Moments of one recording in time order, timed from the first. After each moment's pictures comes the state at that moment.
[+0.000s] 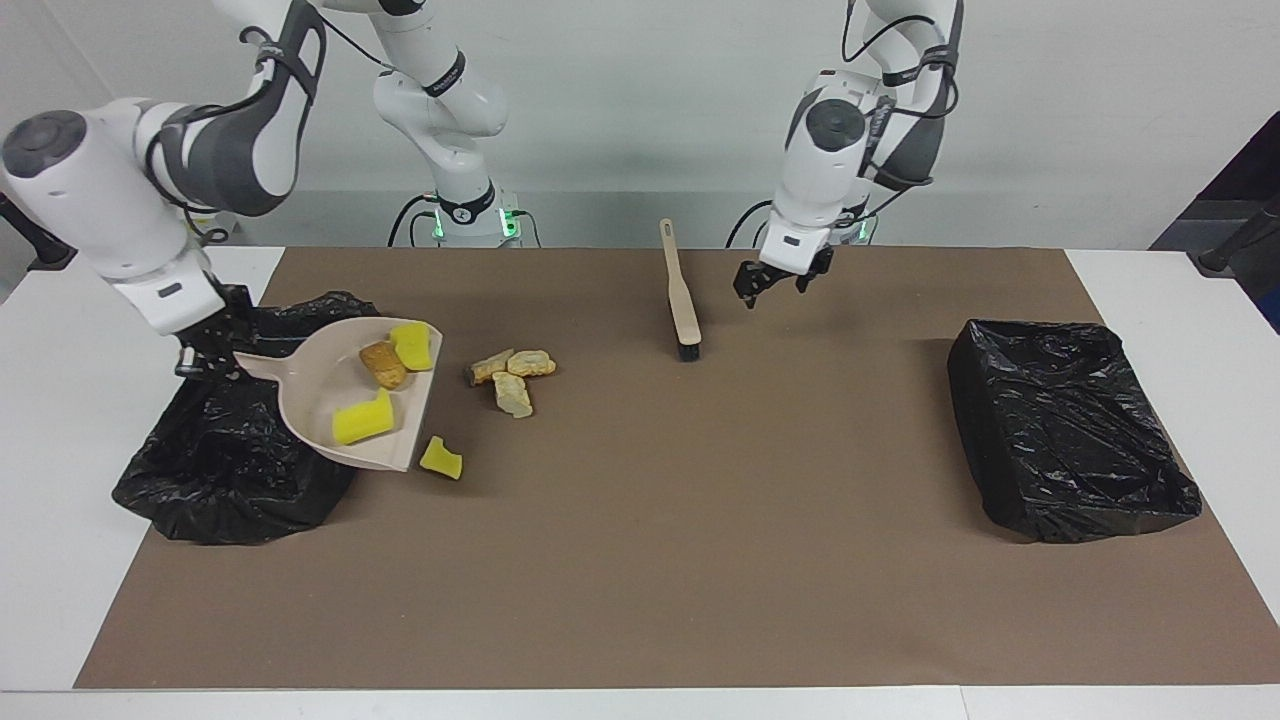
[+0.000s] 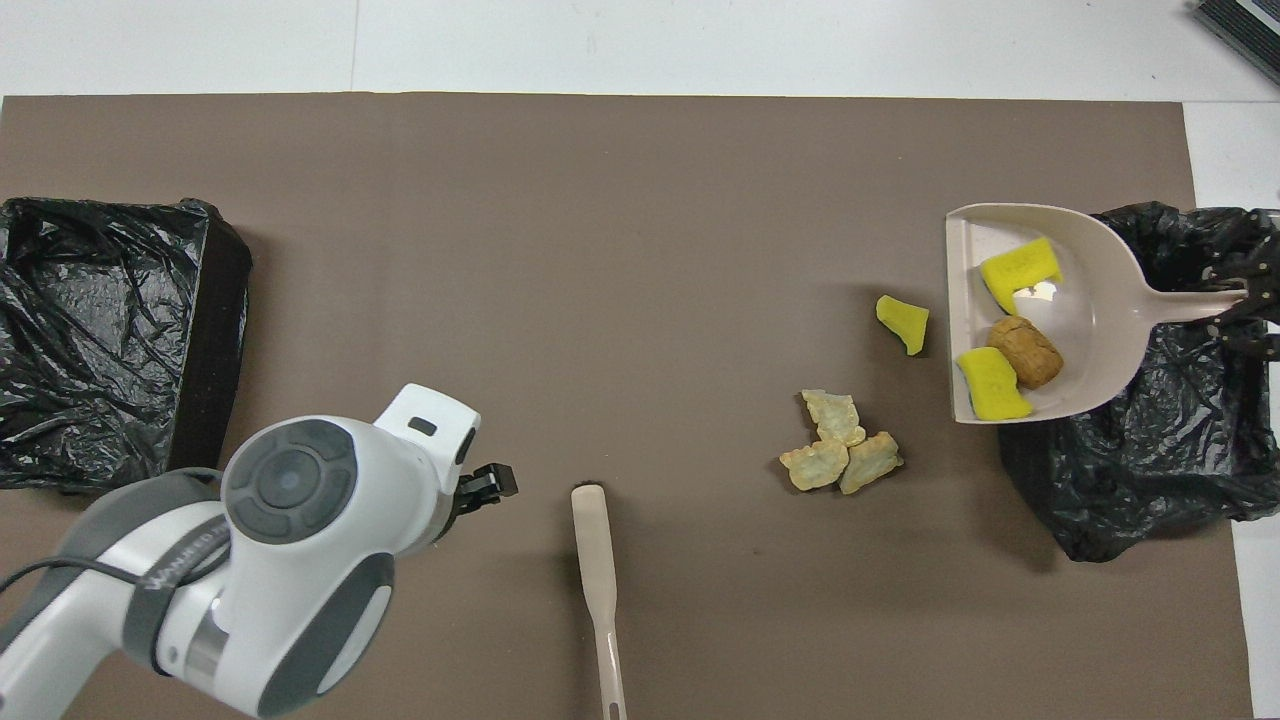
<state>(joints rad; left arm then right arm) -0.48 -0.18 -0.02 -2.25 -0.06 1.98 -0.74 -0.24 0.19 -0.04 -1.62 -0.01 1.80 -1.78</state>
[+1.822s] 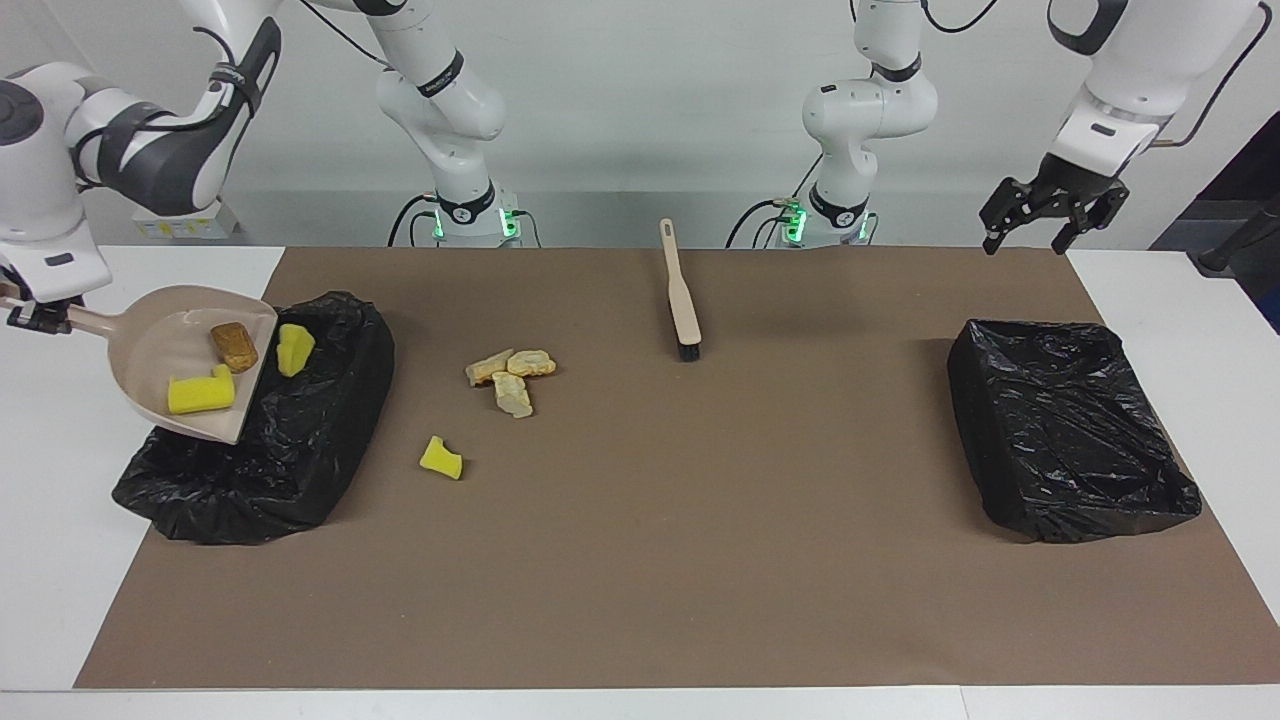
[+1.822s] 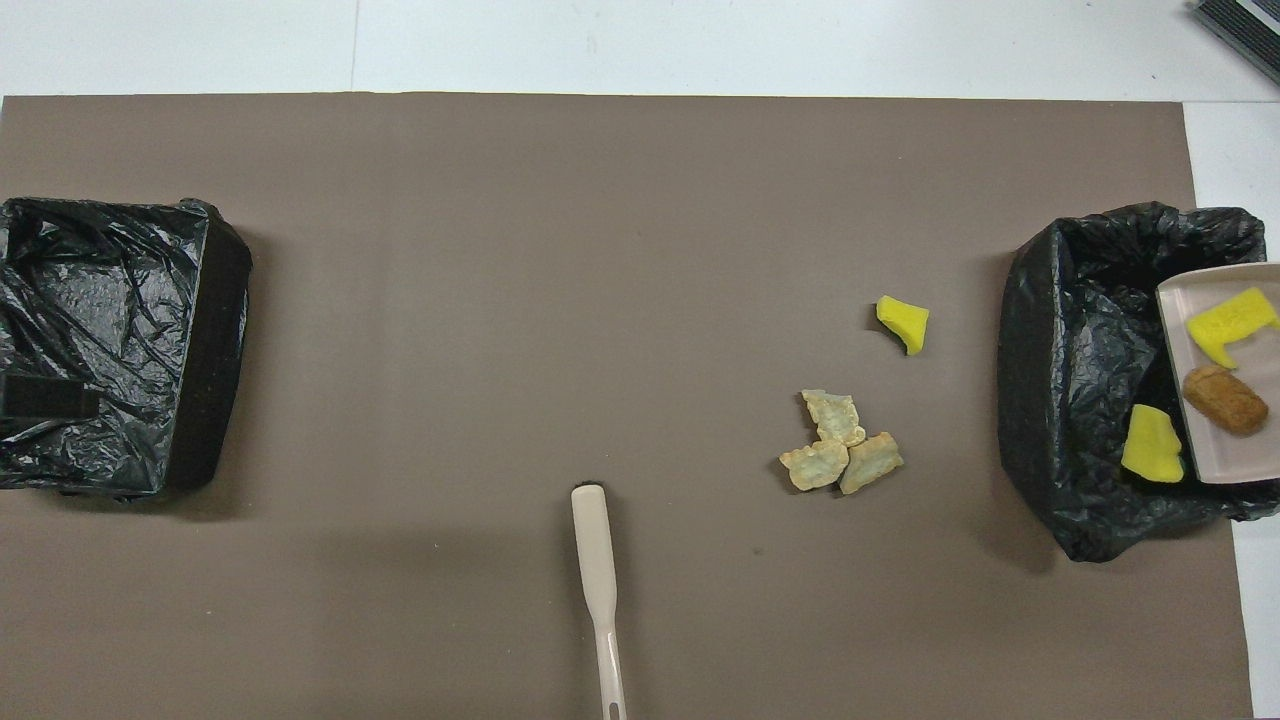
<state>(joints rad) 0.06 -0.22 -0.03 -1.81 -0.03 1.66 0.08 -0.35 0.19 -0.04 -1.61 -0.57 1.88 -1.83</state>
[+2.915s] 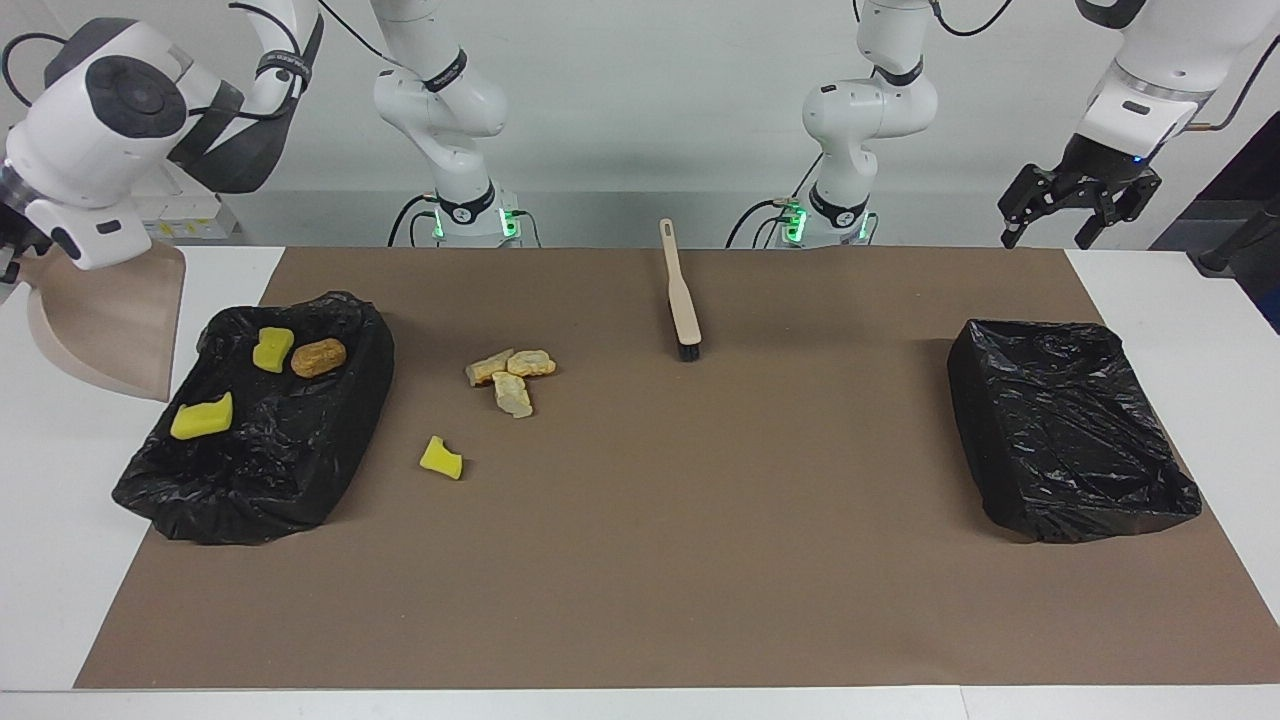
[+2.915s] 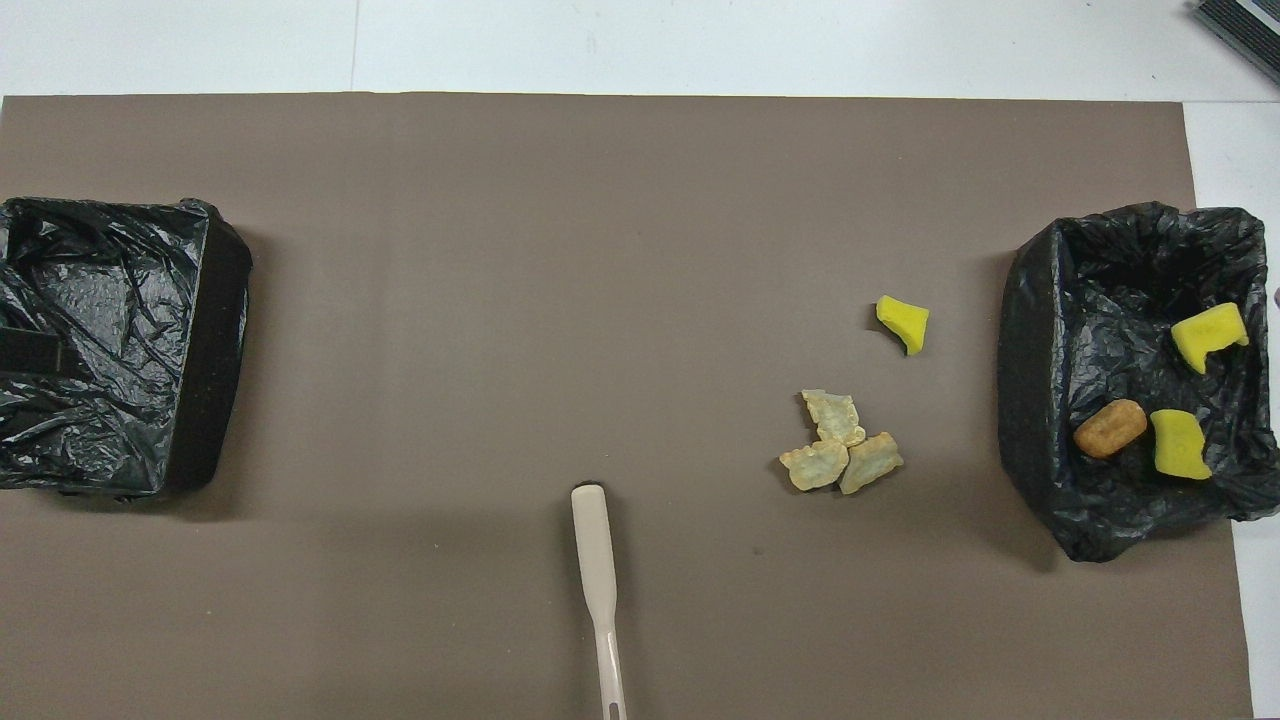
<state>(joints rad) 0.06 -0.13 -0.04 -1.65 -0.03 1.58 0.08 -0.20 0.08 -0.03 -1.62 -1.03 1.84 -1.82</state>
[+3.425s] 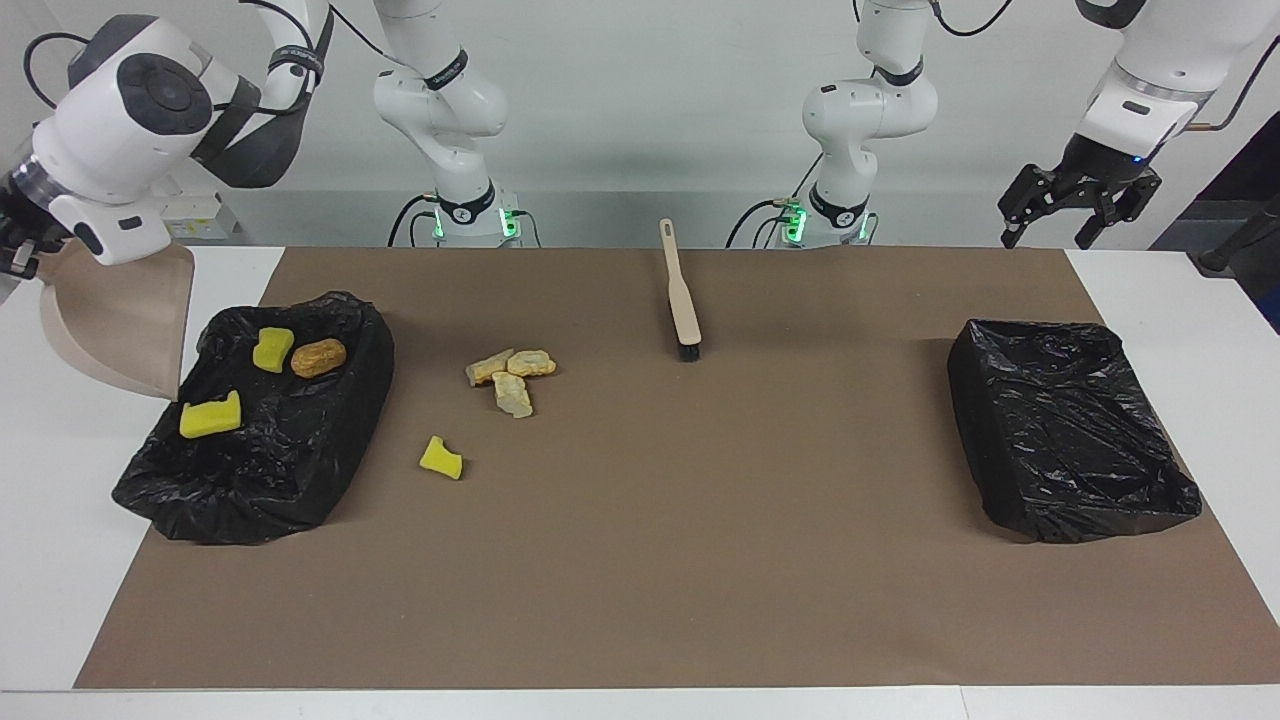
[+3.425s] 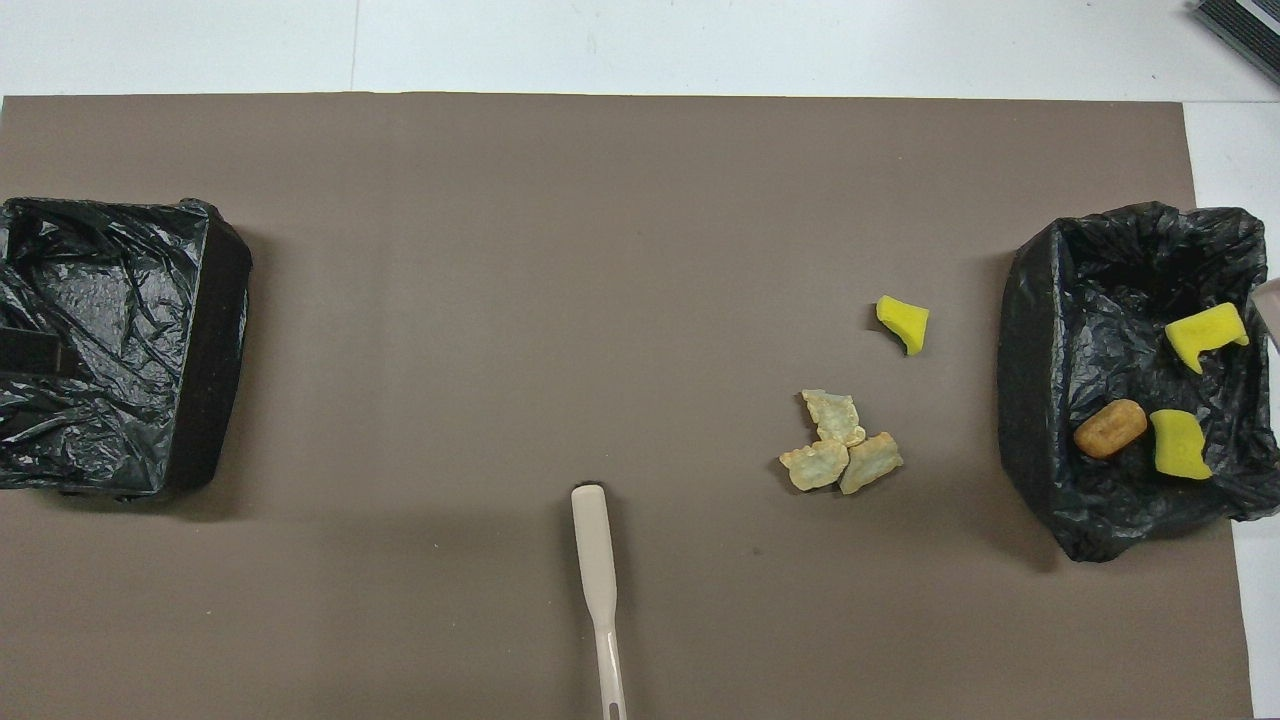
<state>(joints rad) 0.06 -0.13 -0.04 -1.65 -0.03 1.58 0.08 -0.19 0.06 -0.03 -1.67 -1.00 1.84 -1.77</state>
